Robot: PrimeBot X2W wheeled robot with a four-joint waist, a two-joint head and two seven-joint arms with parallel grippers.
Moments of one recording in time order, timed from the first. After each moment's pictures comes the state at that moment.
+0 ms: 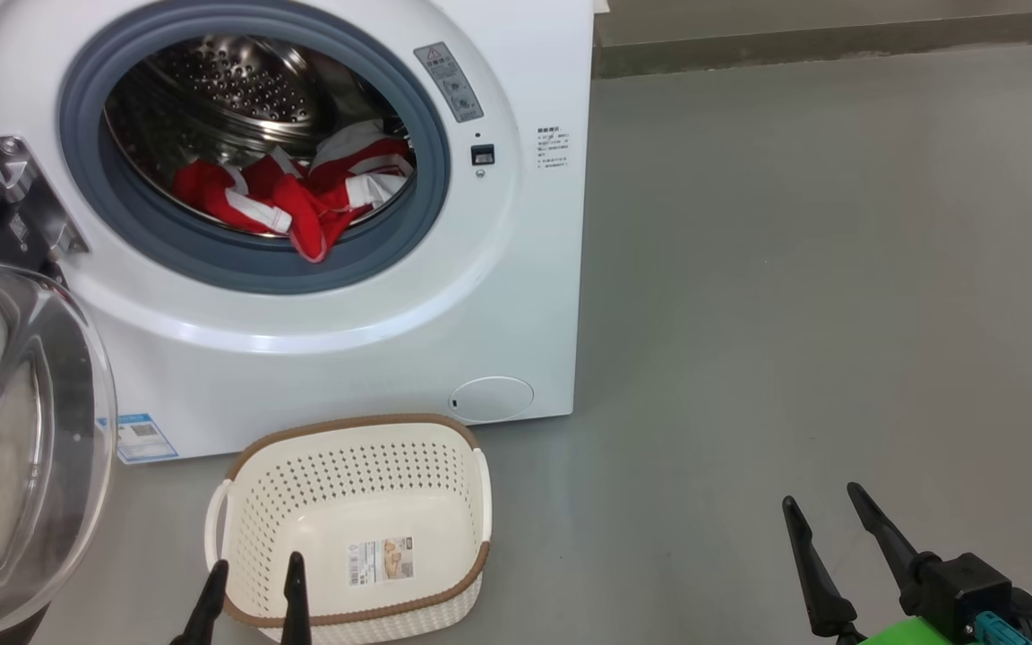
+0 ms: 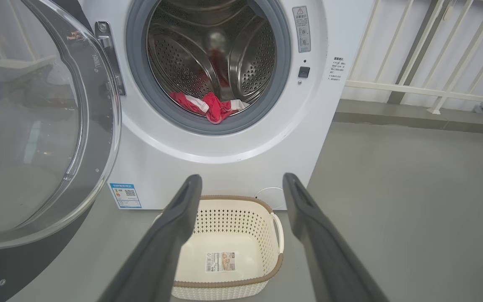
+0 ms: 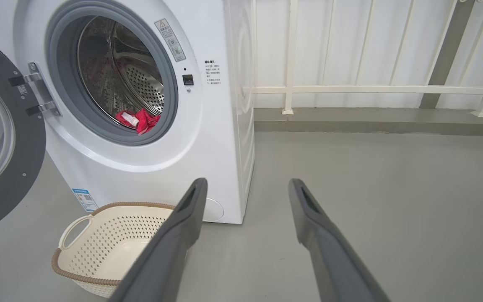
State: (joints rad) left arm 0.15 0.11 -0.13 -0.02 -0.27 0.18 -0.09; right arm 0.09 -0.04 0.01 0.21 0.20 0.12 -0.23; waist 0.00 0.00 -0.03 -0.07
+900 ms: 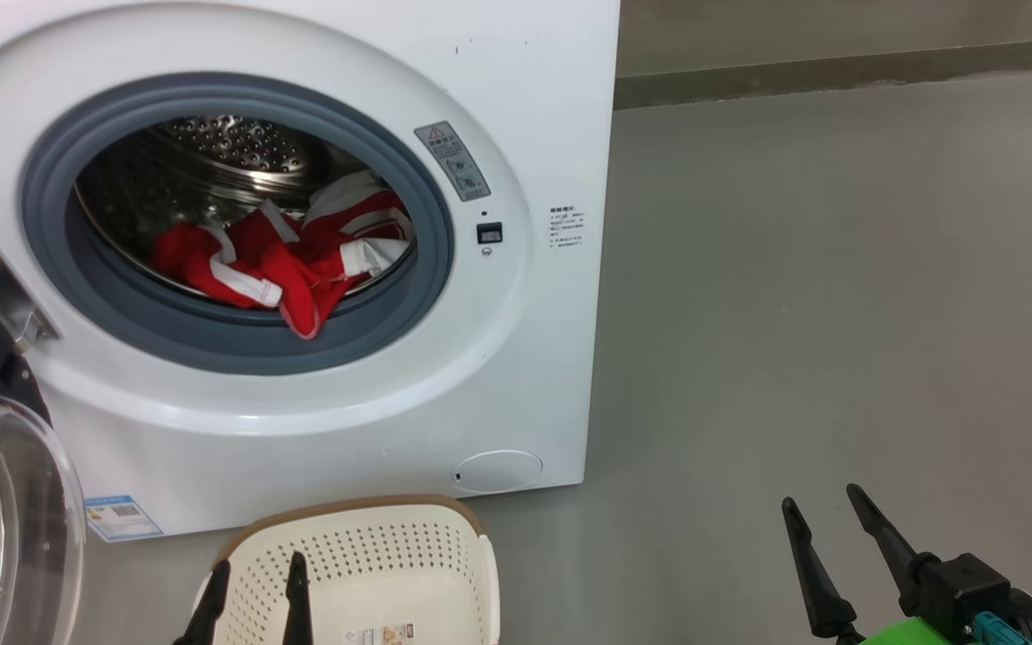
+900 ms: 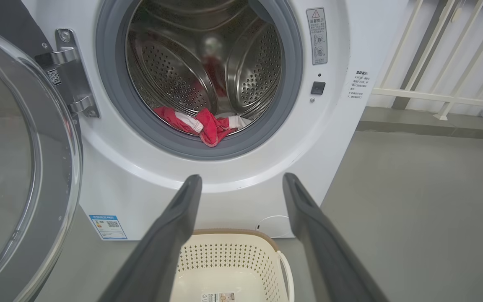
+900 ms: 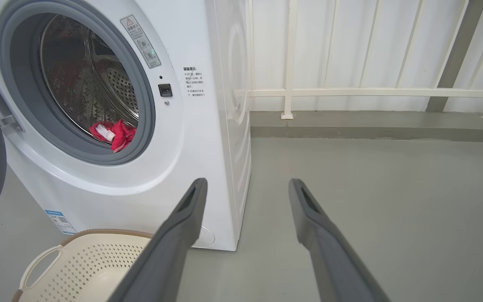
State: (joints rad) left arm 0.15 0.11 -0.14 -0.02 -0.27 0.19 -0.10; right arm 0.09 -0.04 0.01 0.21 0.20 0.12 -0.23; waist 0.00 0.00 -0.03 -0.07
